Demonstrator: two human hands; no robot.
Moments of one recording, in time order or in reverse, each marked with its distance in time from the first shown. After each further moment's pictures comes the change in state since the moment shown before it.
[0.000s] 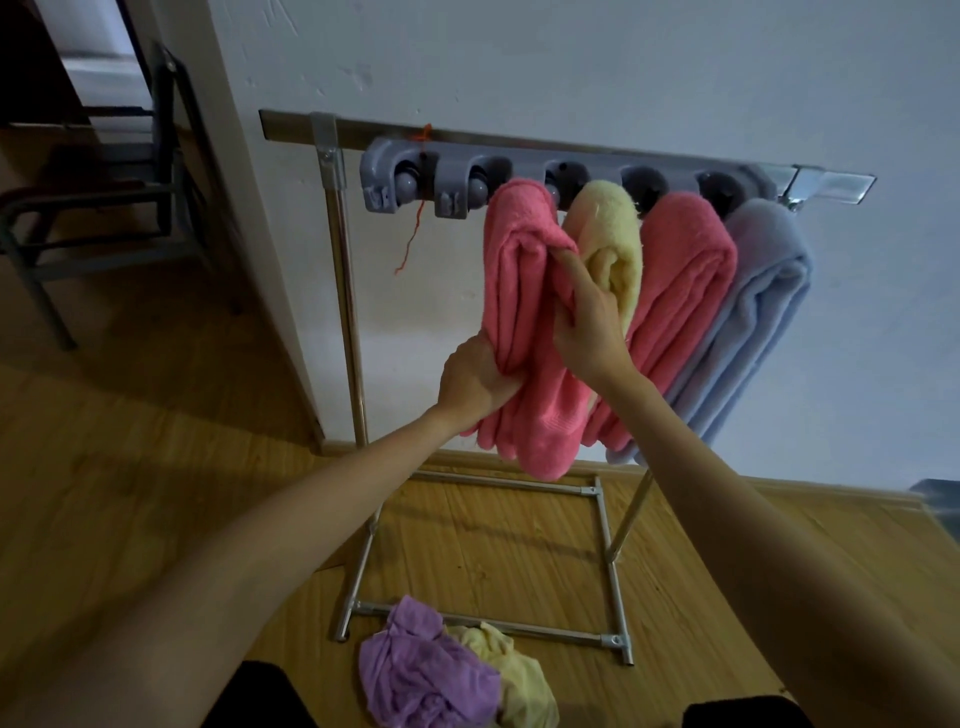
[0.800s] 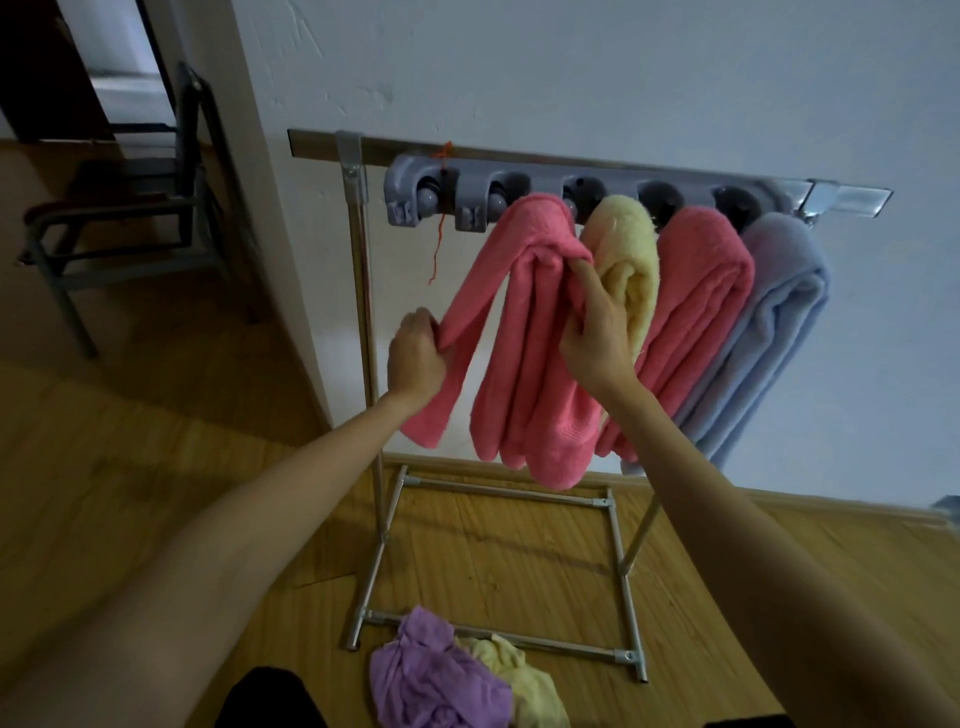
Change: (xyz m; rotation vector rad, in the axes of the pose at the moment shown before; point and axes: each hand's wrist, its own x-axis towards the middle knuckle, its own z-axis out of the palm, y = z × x) left_hand 0.026 -0.057 -0.056 0.171 0.240 0.018; right_hand 0.004 -0.001 0.014 -0.088 0.083 0.056
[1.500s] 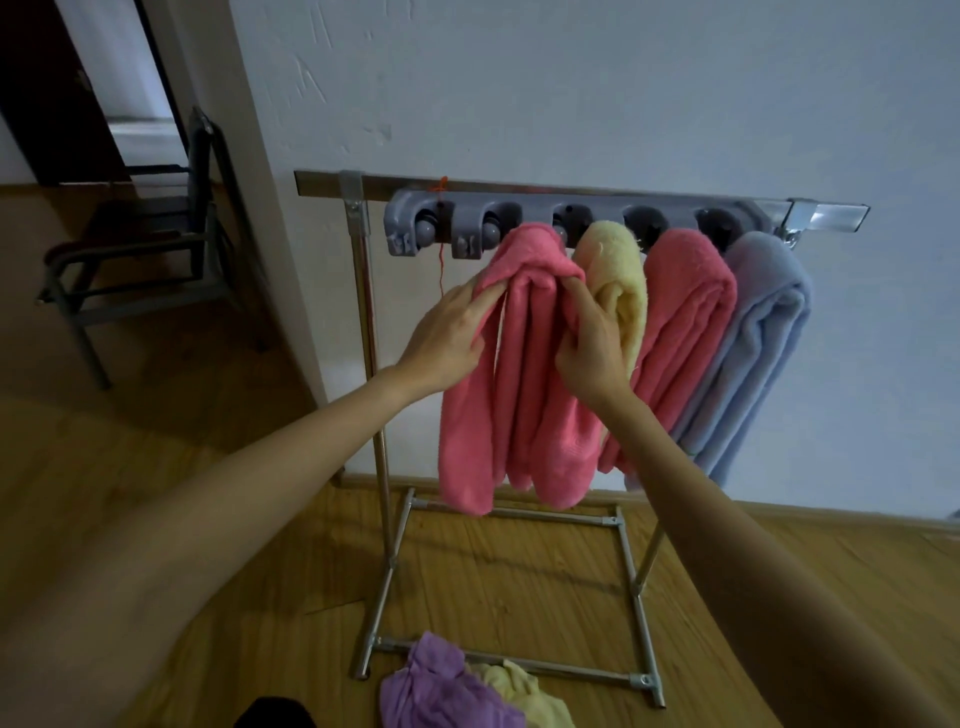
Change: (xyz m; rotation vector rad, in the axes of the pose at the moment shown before) left_hand 0.020 0.075 -0.050 0.087 -0.170 0.559; right_hand 0.001 -0.013 -0.009 0.005 0.038 -0.061
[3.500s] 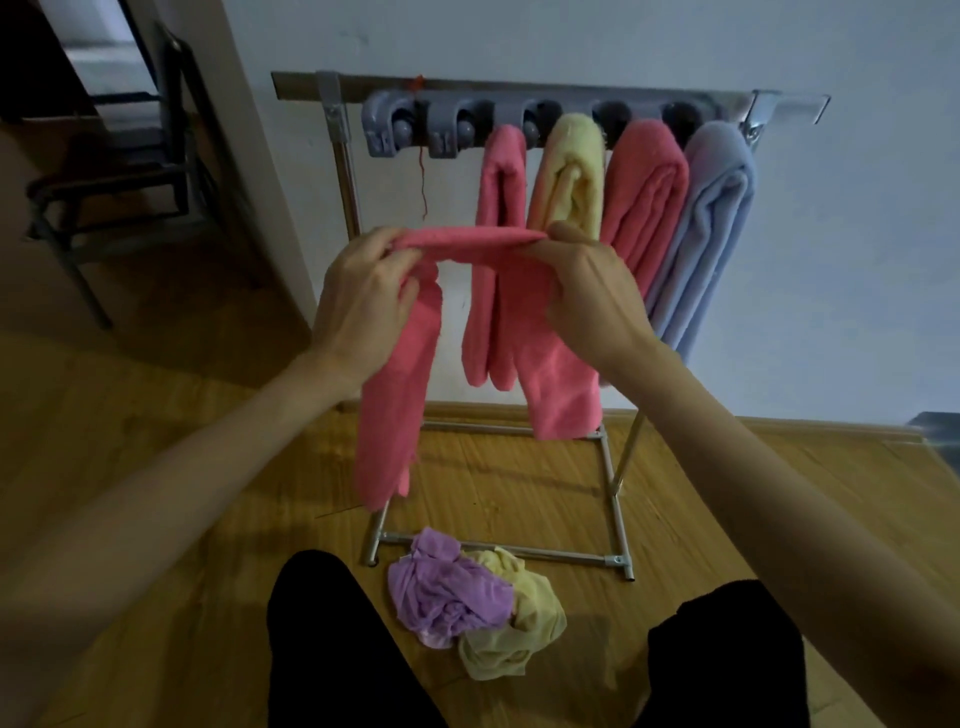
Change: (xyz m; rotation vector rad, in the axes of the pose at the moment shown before) left_hand -0.107 0.103 -0.083 0.238 0.129 -0.190; right_hand -0.073 -0.088 -0.099 -0.197 -0.241 -0.137
